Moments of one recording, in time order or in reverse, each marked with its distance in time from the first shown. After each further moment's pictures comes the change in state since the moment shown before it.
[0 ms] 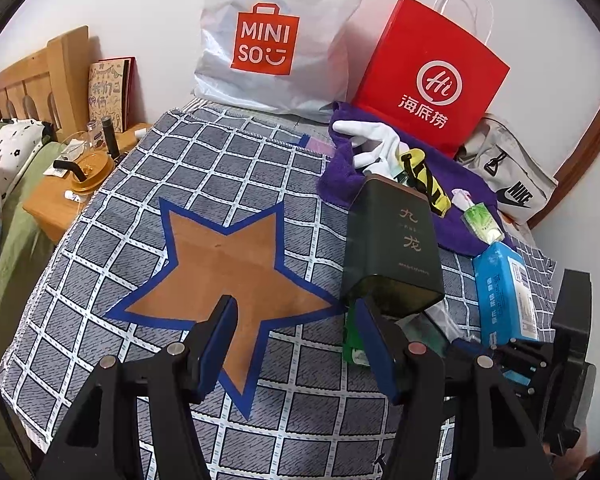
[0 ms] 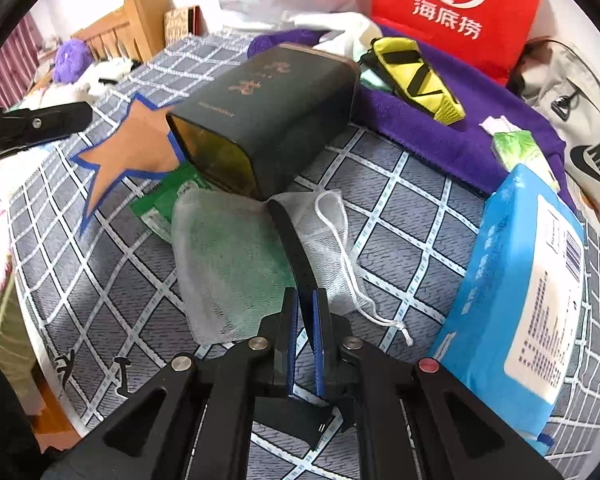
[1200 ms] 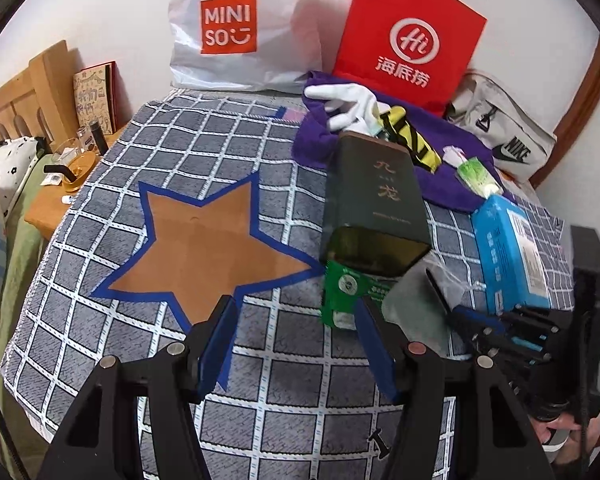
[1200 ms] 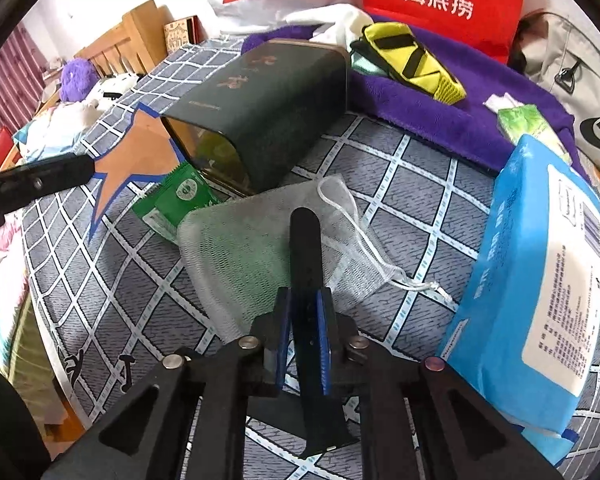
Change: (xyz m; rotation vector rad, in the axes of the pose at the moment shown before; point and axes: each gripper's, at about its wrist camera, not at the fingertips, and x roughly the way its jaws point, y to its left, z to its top) left arm 0.005 -0.033 -0.026 0.103 0.066 0.043; right arm 0.001 -0.016 -0.013 0.077 -0.042 0.115
